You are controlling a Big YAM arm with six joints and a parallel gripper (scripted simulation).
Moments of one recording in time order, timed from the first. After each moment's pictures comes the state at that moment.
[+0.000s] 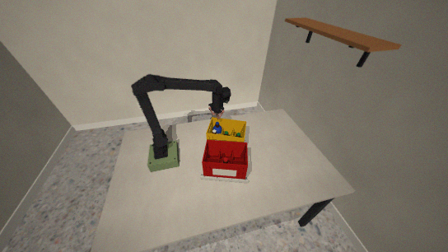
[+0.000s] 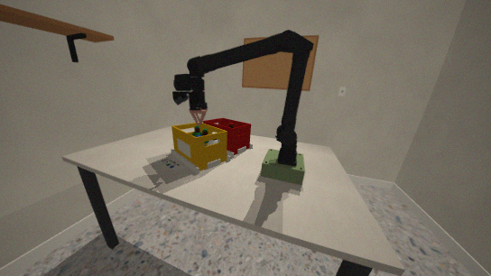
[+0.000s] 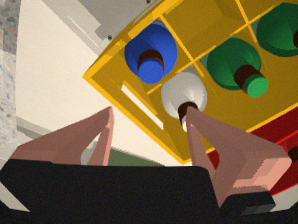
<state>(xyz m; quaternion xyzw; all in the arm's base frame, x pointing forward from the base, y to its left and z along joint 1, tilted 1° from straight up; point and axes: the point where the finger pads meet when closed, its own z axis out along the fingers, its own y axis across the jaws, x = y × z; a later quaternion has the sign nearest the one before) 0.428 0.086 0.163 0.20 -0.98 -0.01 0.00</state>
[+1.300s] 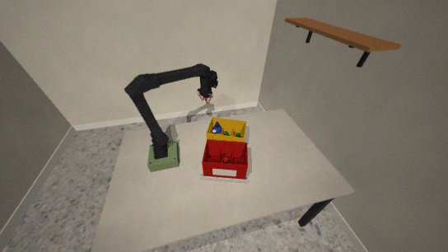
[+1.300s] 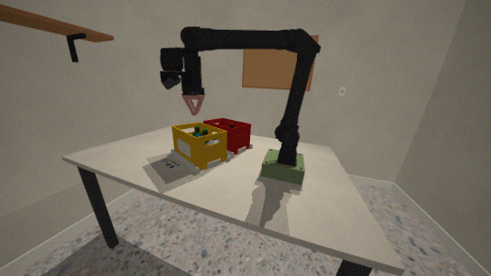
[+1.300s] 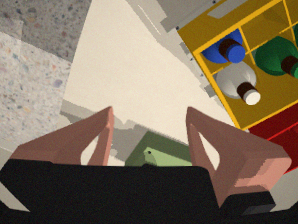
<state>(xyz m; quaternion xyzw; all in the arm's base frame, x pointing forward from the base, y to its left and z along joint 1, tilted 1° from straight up) 0.372 0.196 0.233 0.22 -0.98 0.00 0.00</state>
